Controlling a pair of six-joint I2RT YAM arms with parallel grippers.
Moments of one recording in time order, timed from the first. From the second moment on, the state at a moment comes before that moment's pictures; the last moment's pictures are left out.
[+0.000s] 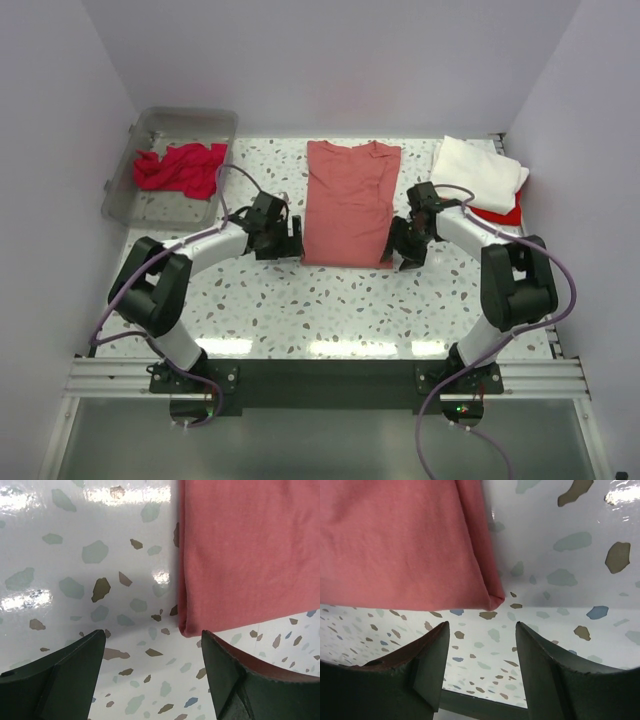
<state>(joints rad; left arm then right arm) -0.49 1.67 0.98 -0.34 0.06 -0.54 0.24 1.68 1.05 -0.69 -0.21 0.59</state>
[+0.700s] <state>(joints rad) -0.50 1.75 1.01 -0.23 0.10 -0.59 0.24 1.70 1.05 -0.64 -0.11 0.59</state>
